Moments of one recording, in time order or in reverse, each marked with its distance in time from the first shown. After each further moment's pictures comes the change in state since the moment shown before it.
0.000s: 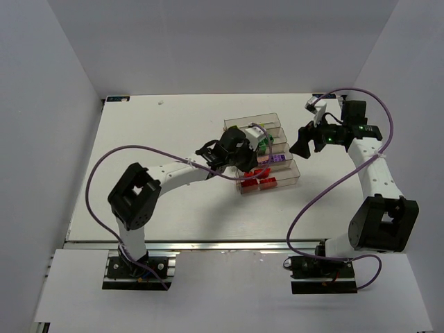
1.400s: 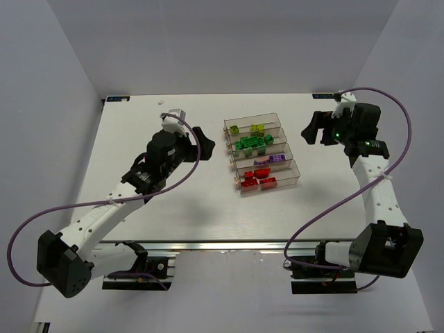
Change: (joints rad) left arm 0.212 -0.742 -0.381 -0.056 -0.340 -0.349; right arm -0.026 -0.188 -0.130 0.306 0.390 0.581
